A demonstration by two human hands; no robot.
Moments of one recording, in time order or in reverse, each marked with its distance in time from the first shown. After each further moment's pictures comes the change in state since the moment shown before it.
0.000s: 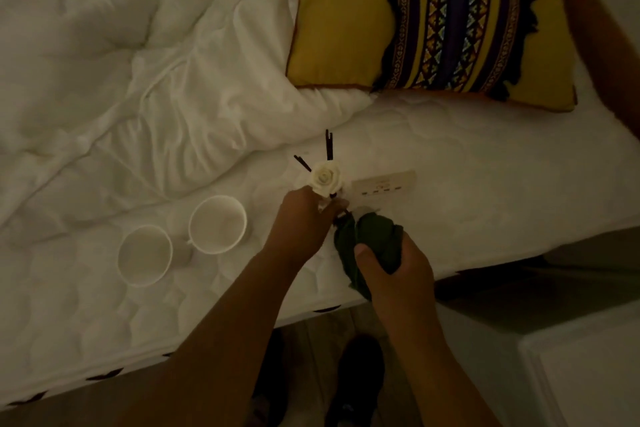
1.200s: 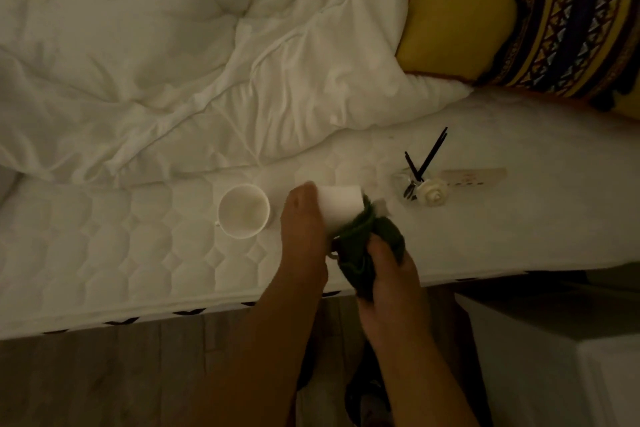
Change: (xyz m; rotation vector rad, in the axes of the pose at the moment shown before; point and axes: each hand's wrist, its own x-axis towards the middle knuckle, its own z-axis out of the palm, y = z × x) left_hand -0.074 -0.037 -0.088 -1.081 0.378 -0.650; right_hand -0.075 -0.042 0.108 0.736 -0.140 0.458
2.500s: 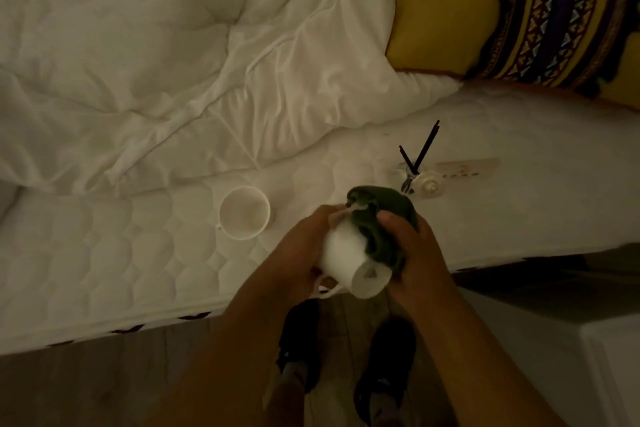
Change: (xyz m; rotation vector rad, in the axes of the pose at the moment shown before) left_hand -0.010 0.007 -0.037 0.343 -0.544 -0.159; right_hand 0.018 -0.034 -0.010 -0.139 -0.269 -0.152
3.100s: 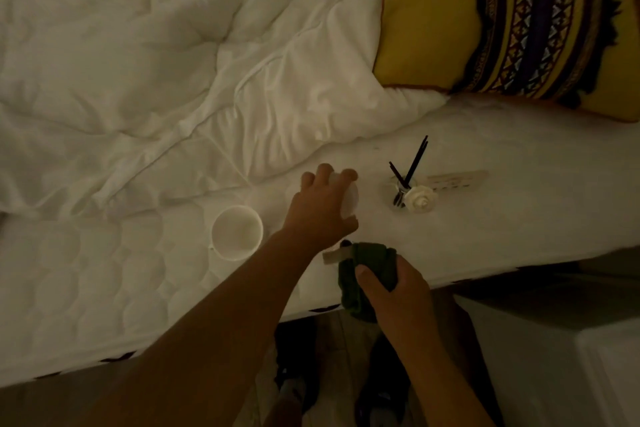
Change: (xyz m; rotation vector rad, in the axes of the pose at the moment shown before) left_hand 0.093 0.026 0.001 1.395 0.239 0.529; right_hand -0.012 0.043 -0.022 -0.695 0.235 -0.100
